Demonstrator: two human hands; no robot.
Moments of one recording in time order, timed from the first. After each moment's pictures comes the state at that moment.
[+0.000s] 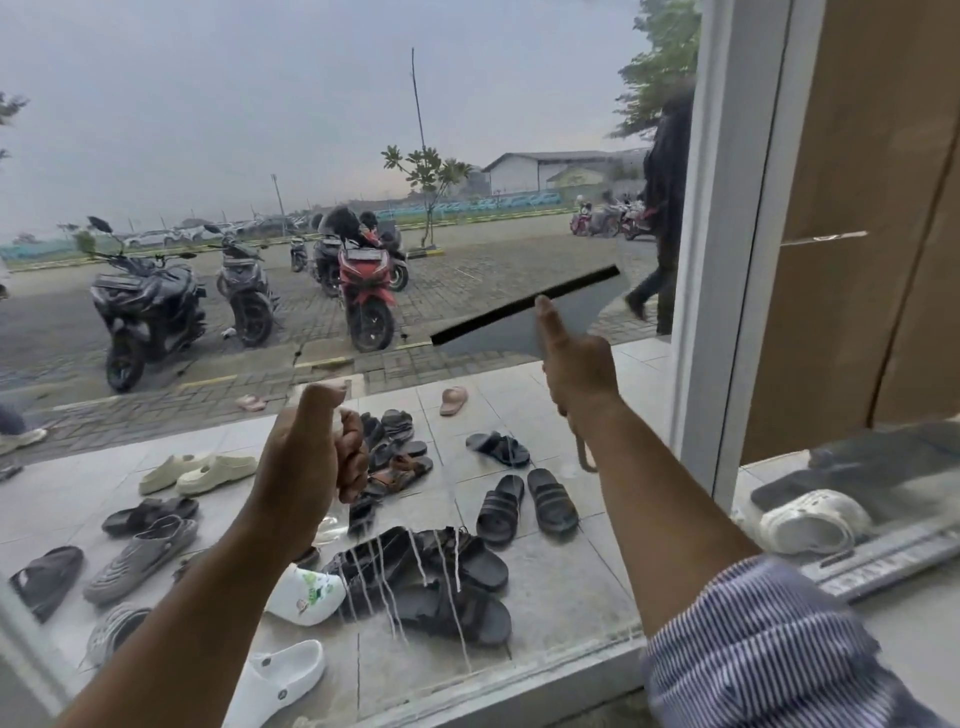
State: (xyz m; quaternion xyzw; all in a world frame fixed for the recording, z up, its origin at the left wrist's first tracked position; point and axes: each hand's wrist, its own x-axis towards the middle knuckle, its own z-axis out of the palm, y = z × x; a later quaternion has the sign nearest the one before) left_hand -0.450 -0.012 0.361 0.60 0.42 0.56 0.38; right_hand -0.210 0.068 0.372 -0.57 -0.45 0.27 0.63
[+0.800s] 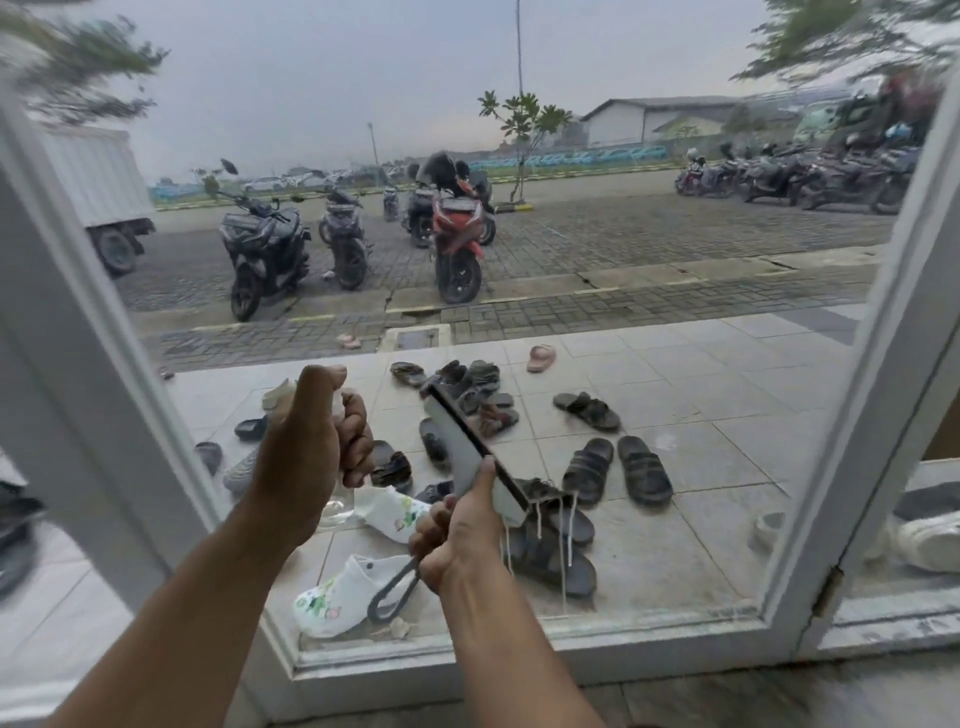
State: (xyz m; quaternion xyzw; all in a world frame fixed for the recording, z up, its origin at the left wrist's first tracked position) left_hand -0.558 -0.049 0.333 0.50 0.49 0.62 0.35; right_hand -0.463 -0.002 0.226 -0.37 -0.01 0.78 0.51
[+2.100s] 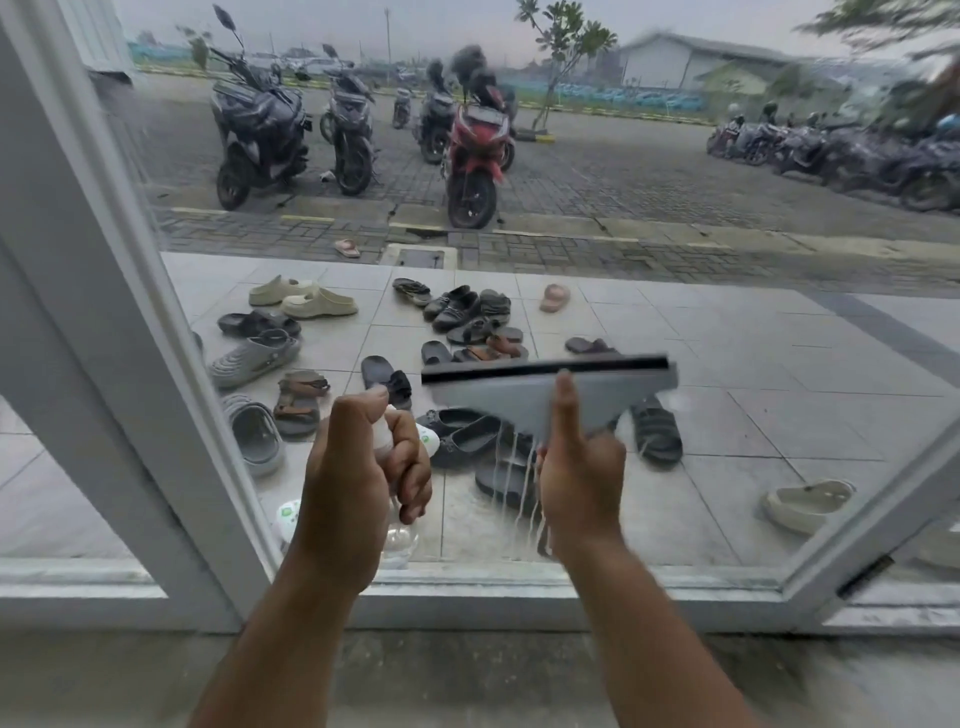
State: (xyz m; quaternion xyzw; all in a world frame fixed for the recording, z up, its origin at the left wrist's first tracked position) left_hand -0.587 -0.051 0.209 0.42 0.43 0.67 0.45; right_hand -0.441 0.006 0.181 -0.46 -0.43 0.45 0.64
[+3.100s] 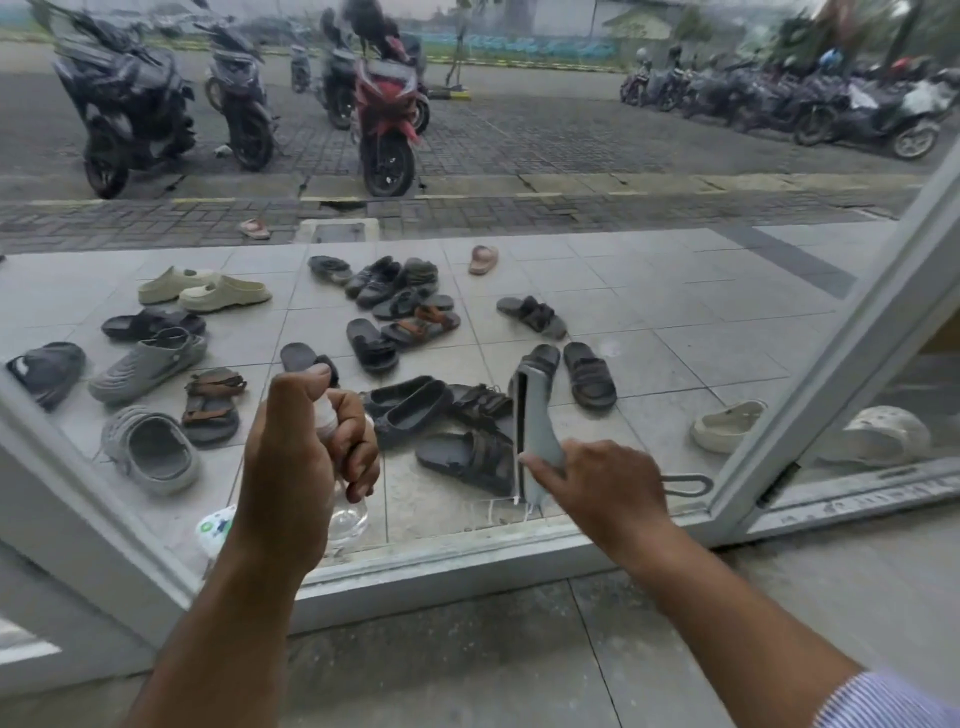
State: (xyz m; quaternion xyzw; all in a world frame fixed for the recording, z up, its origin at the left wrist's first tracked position) left_hand -0.556 -0.017 0.190 0.49 0.43 0.60 0.46; right_hand -0.307 0.025 0.118 -0.64 -0.76 -0.06 0.11
